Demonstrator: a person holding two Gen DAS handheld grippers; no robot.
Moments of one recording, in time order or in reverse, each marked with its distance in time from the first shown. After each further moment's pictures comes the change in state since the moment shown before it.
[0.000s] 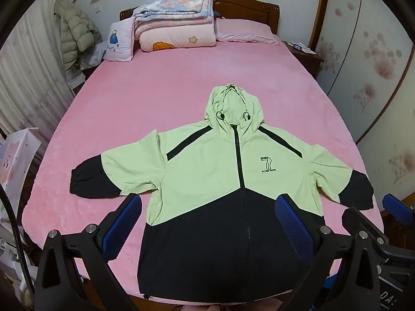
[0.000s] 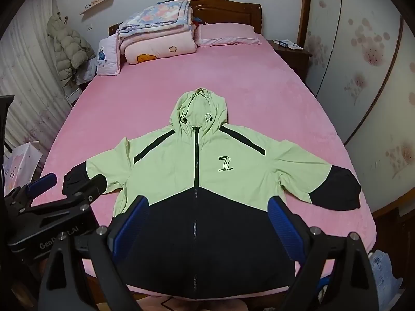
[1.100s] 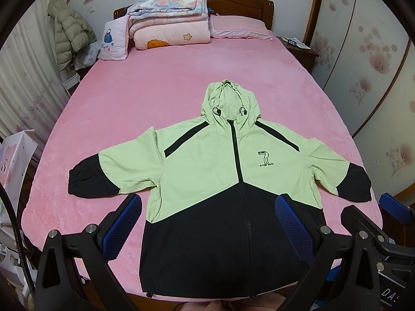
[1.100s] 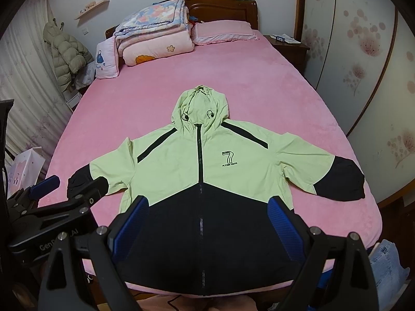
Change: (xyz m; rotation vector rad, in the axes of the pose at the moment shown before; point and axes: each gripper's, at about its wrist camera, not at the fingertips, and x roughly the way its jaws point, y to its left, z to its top) left arm -0.001 0.002 -0.005 0.034 0.011 -0.013; right arm -0.002 0.003 -0.014 0.036 0.000 0.017
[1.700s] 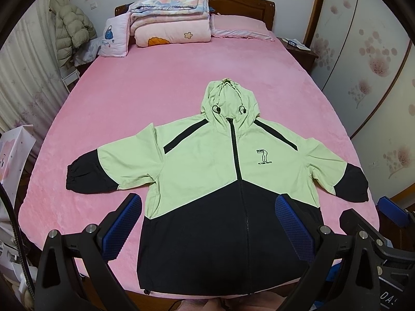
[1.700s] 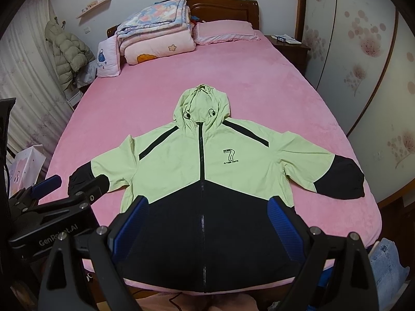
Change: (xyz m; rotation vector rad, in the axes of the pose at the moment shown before) left arm -0.003 0.009 -0.005 -0.018 0.005 -0.021; right arm -0.005 0.005 -0.001 0.001 0.009 0.001
